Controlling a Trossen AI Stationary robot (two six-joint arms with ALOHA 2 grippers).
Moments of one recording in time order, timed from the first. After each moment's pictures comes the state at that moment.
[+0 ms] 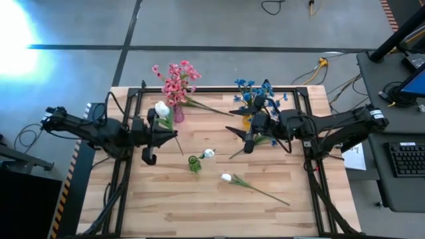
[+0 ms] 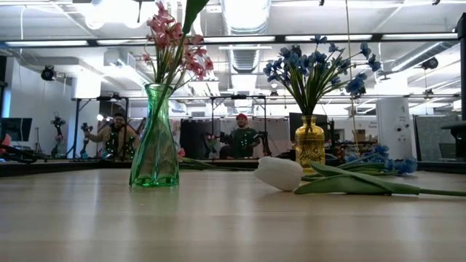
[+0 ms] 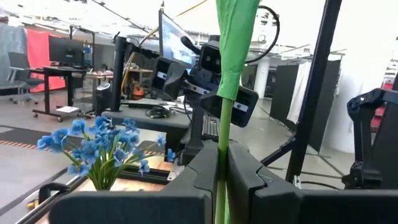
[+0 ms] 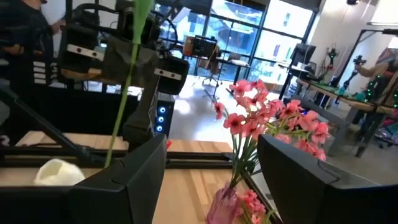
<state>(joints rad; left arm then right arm) -0.32 0.76 0.69 0.27 -0.38 -0.08 0.15 1.25 1.09 0.18 0.38 -0.22</state>
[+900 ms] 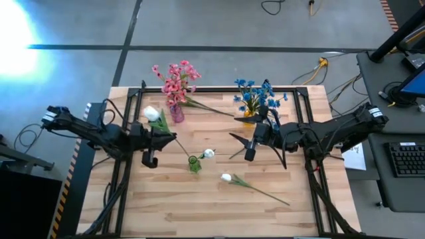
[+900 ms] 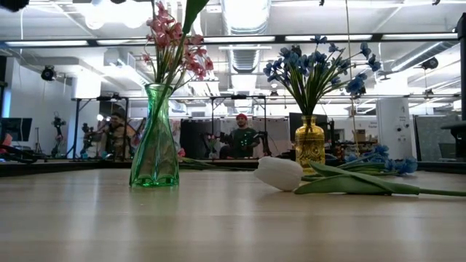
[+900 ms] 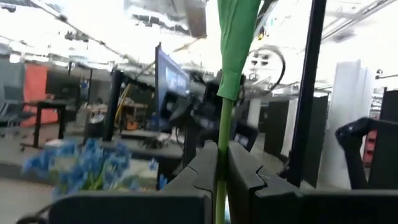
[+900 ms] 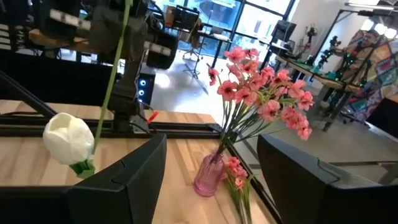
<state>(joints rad) -0.35 0.80 0.49 0.68 -0.39 -0.02 0.28 1.25 1.09 0.05 0.62 -0.19</state>
